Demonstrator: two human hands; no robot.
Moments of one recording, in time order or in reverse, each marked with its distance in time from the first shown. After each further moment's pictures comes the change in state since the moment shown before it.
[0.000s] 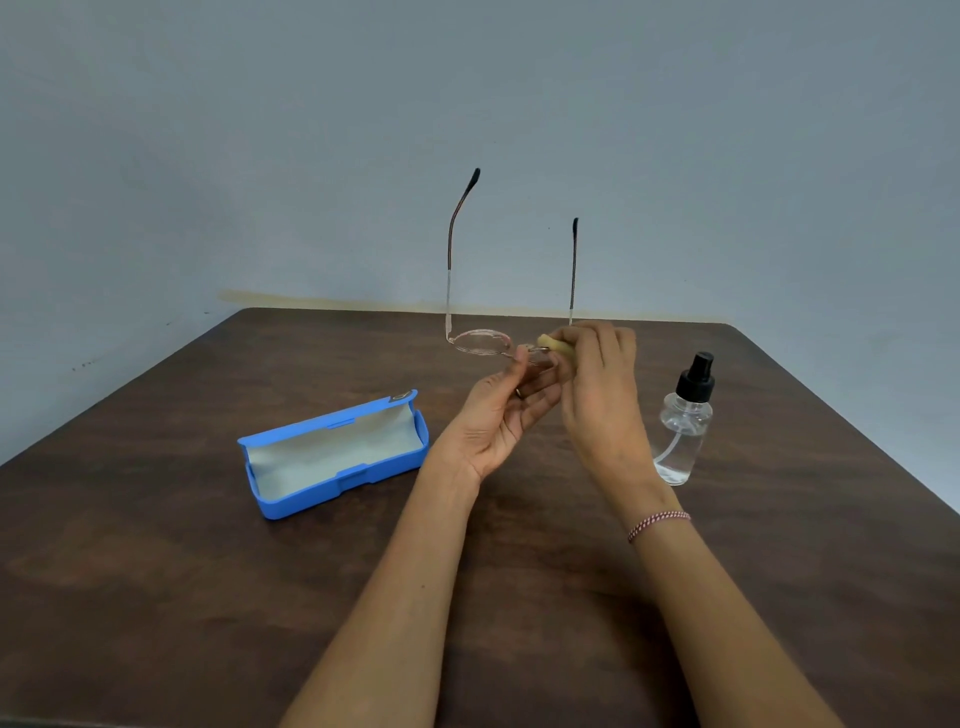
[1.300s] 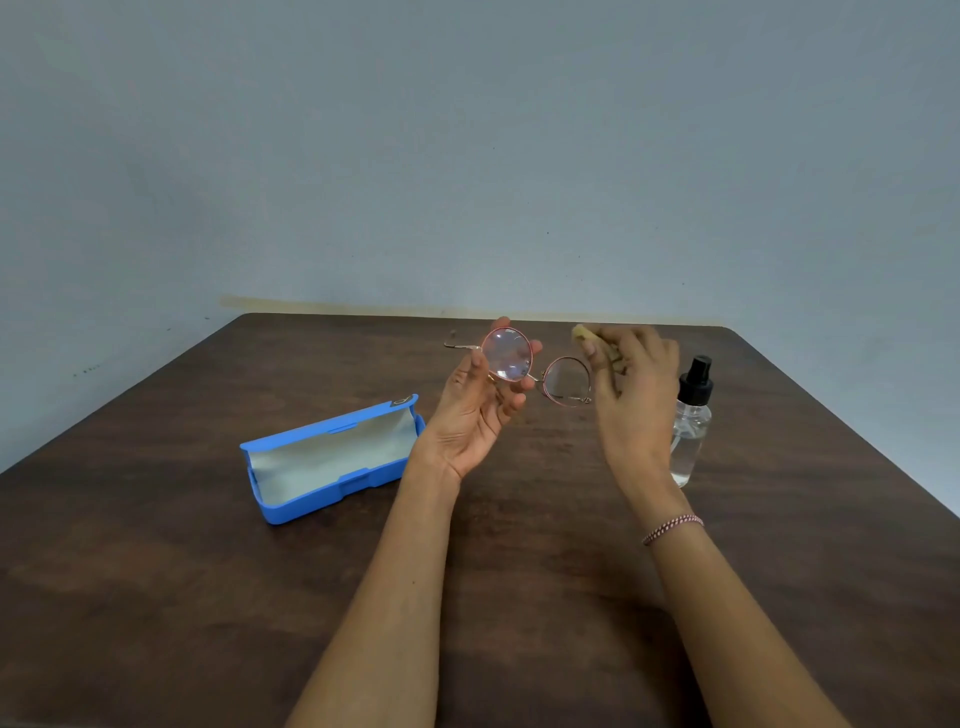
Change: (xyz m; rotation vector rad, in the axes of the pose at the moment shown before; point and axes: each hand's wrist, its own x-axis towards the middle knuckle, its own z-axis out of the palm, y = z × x) left_hand -0.005 0.012 -0.016 -0.009 -0.095 0.157; right_hand 0.002 0.009 -0.012 0.169 0.152 0.275
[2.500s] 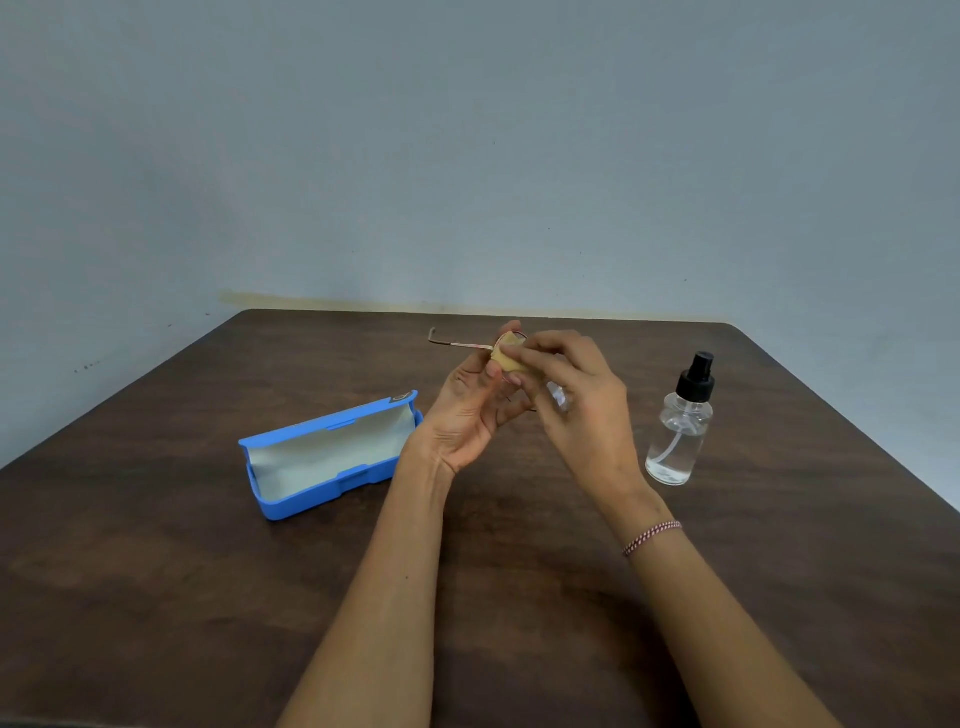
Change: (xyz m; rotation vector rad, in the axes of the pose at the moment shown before) left_hand 0.001 0.002 -0.006 0.074 -0.094 -0.046; right_hand -0.017 -0.019 0.010 0.152 -0.183 -0.361
